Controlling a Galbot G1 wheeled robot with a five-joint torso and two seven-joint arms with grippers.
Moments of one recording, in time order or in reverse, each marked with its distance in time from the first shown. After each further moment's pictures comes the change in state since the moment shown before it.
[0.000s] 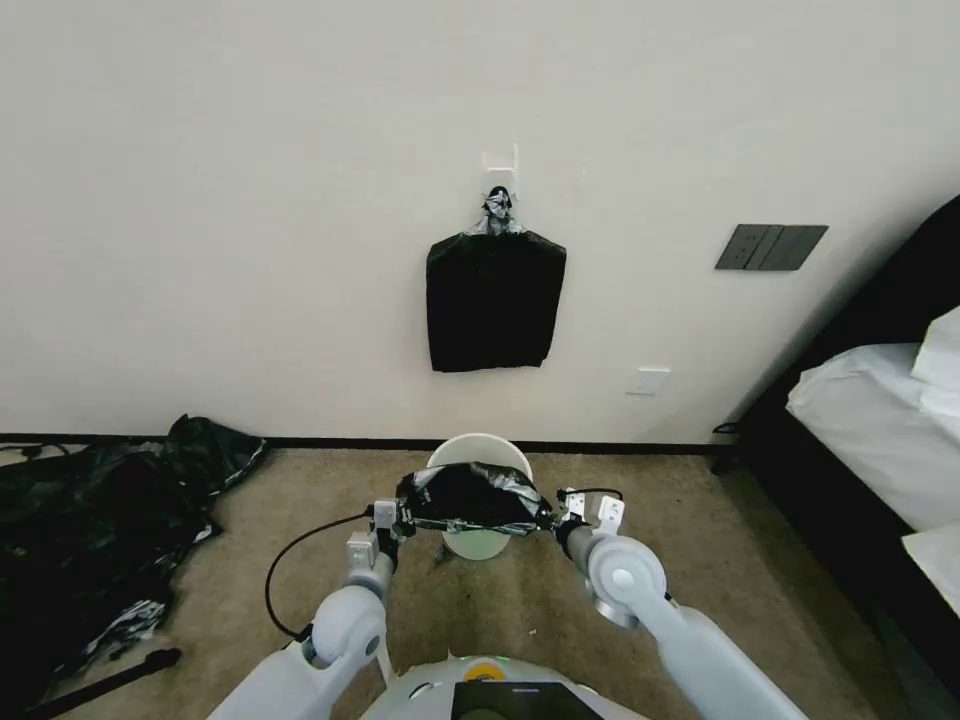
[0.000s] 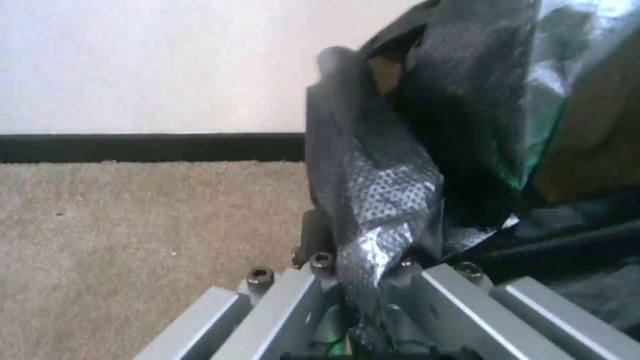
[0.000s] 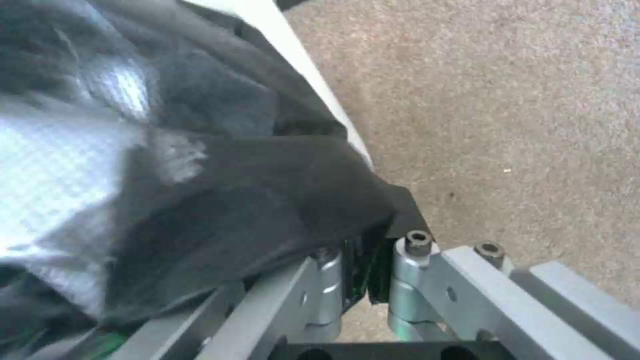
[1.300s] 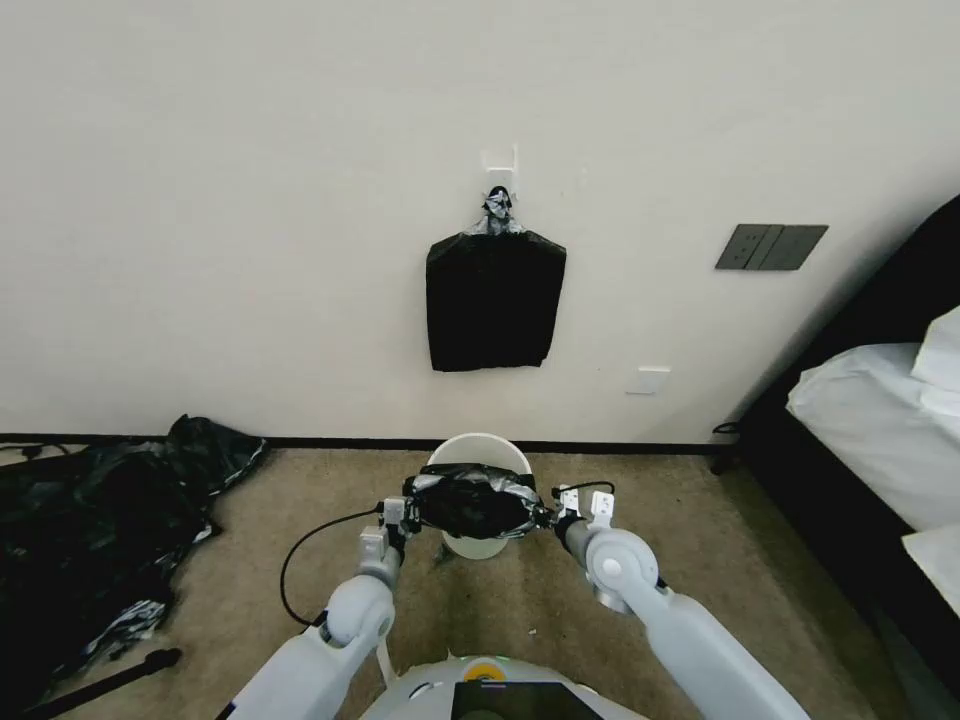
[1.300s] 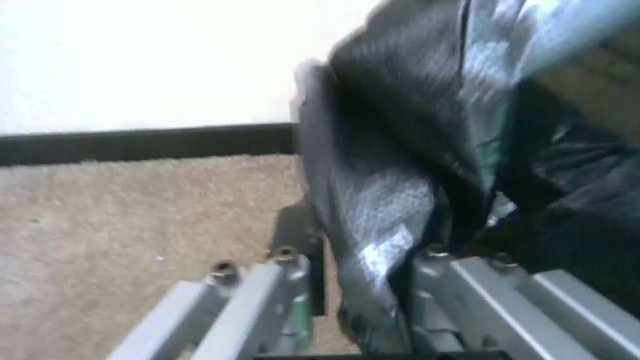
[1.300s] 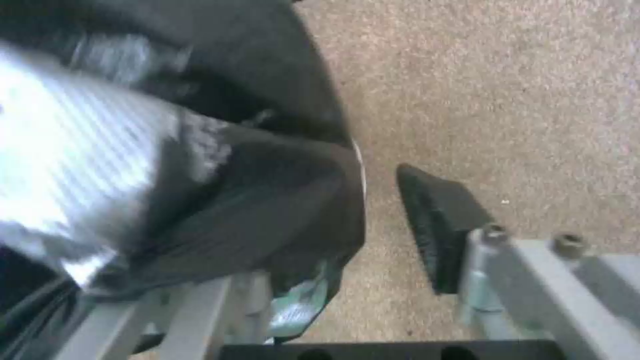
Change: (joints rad) left arm -0.030 -0.053 -0.013 0.099 0.079 -0.009 0.084; right arm 0.005 -0.002 0.009 -0.059 -0.140 -0.081 -0.159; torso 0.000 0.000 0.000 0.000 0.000
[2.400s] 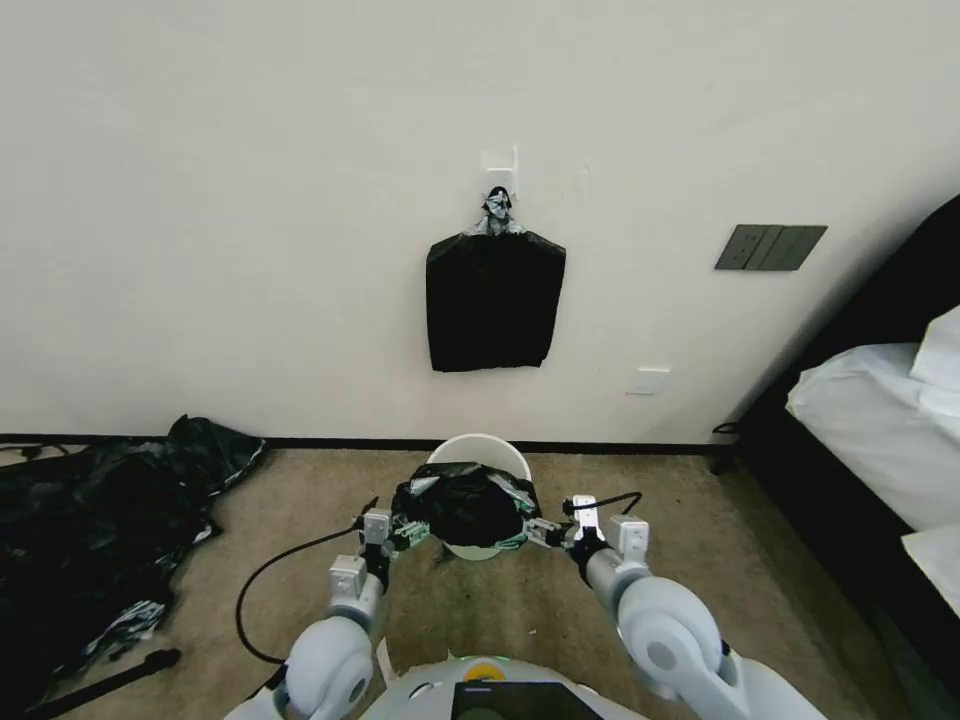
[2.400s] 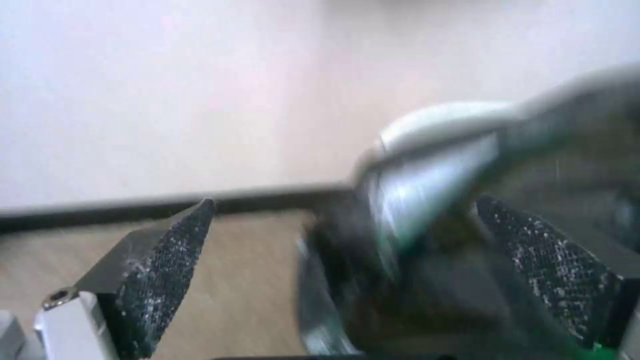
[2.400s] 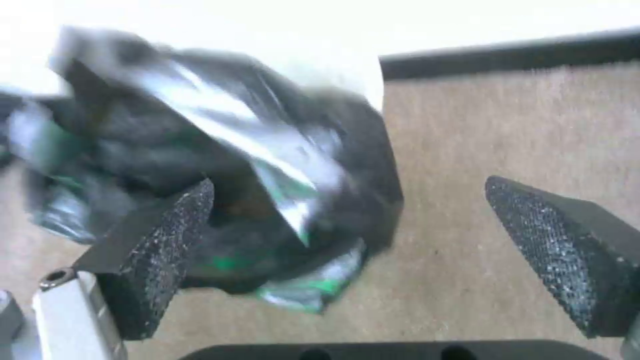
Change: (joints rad) left arm 0.268 0.040 -0.135 -0.338 0.128 -0.002 -0.038; right arm -0.216 -0.111 0.051 0.400 -0.196 0.049 0.028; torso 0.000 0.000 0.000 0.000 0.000
